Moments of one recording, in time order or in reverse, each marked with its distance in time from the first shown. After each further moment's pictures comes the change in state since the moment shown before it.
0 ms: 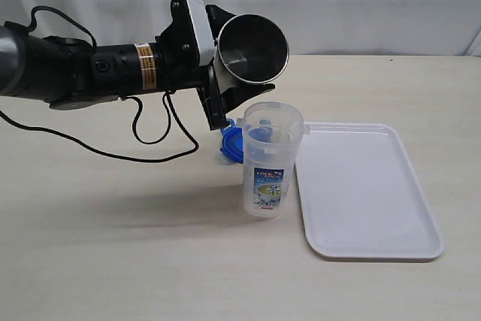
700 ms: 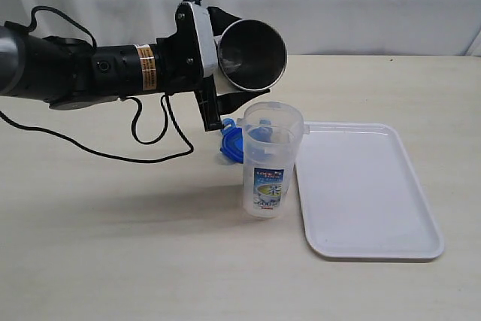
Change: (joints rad) left arm 0.000 0.000 0.000 0.000 0.038 0.153; right arm 0.000 0.000 0.000 0.000 0.000 0.000
